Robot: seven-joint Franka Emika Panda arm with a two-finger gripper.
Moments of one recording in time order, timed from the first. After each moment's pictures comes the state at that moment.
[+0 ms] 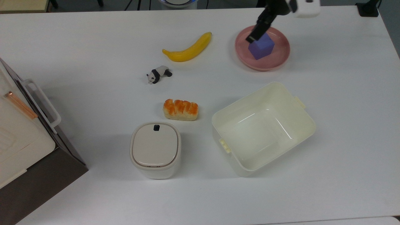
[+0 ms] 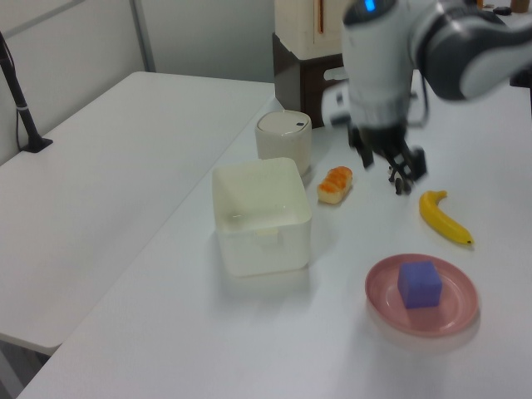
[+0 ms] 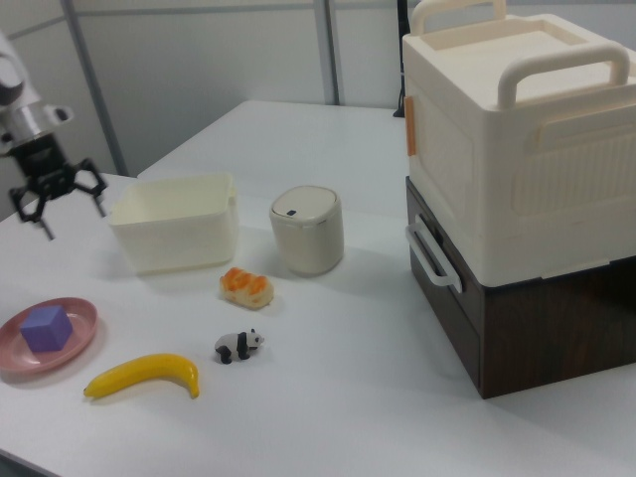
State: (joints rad) arm 0.21 0.22 0.37 -1.58 -0.30 1.57 -0.44
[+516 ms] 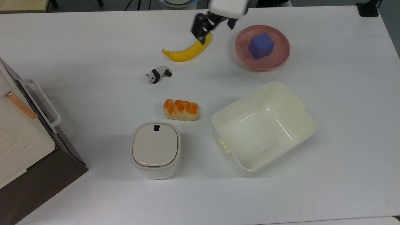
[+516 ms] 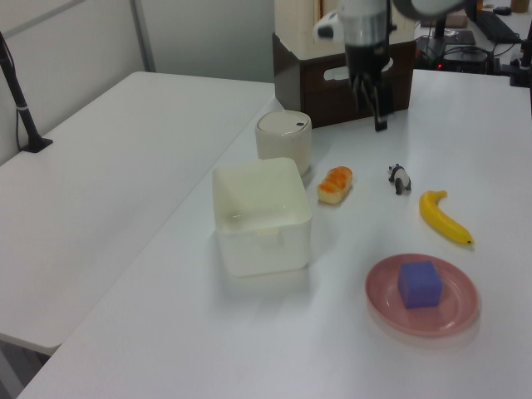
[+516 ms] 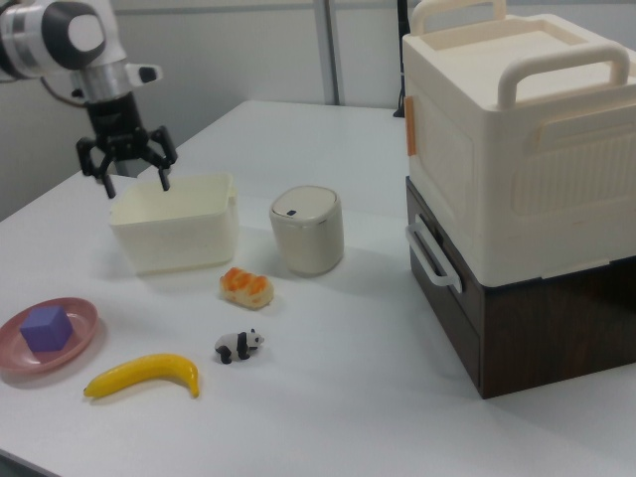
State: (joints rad) arm 0.05 0.18 0.23 -1.49 -0.11 1.57 -0.27
